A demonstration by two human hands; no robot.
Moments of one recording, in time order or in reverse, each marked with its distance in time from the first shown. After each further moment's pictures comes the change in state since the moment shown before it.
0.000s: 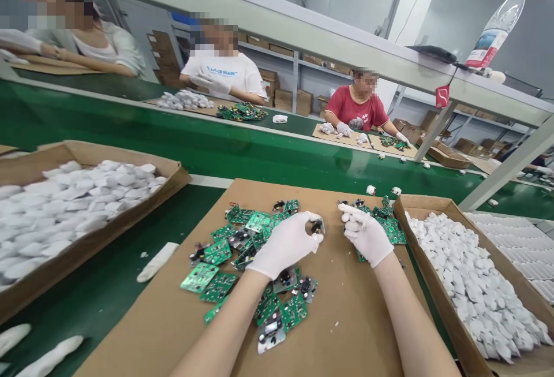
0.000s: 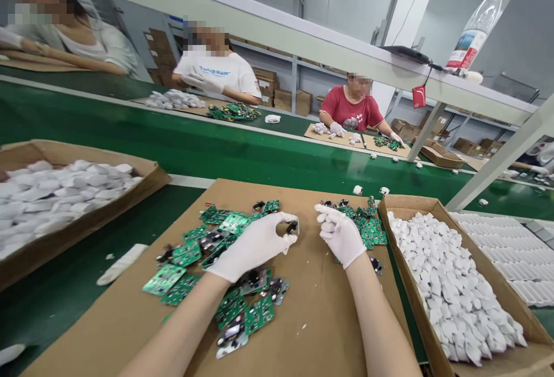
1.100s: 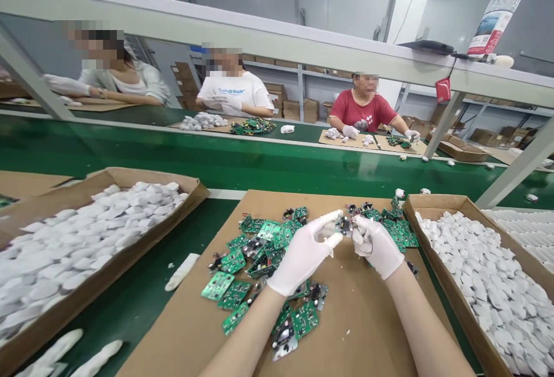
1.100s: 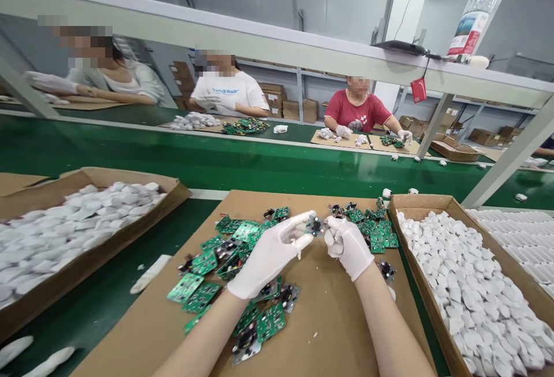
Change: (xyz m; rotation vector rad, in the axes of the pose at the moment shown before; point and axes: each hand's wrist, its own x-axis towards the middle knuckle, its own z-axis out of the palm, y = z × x) left_hand -0.013 0.020 0.010 -0.504 0.025 -0.017; right_hand -0.016 -0.002 0.015 -0.195 0.004 0.061
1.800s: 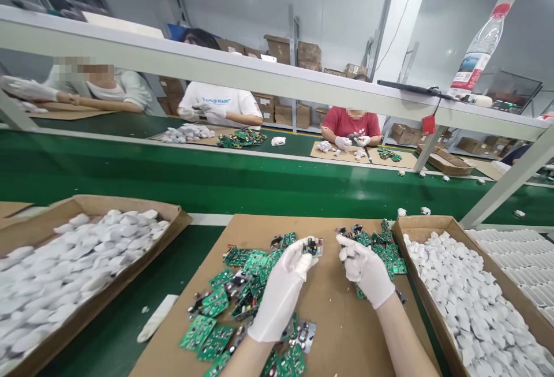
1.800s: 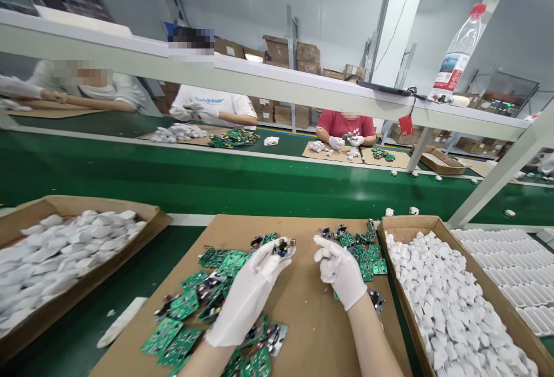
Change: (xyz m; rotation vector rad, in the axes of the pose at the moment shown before) left_hand 0.010 -0.013 -0.001 -0.392 0.215 -0.095; right_hand 0.016 0.006 -0.020 0.184 -0.001 -0.008
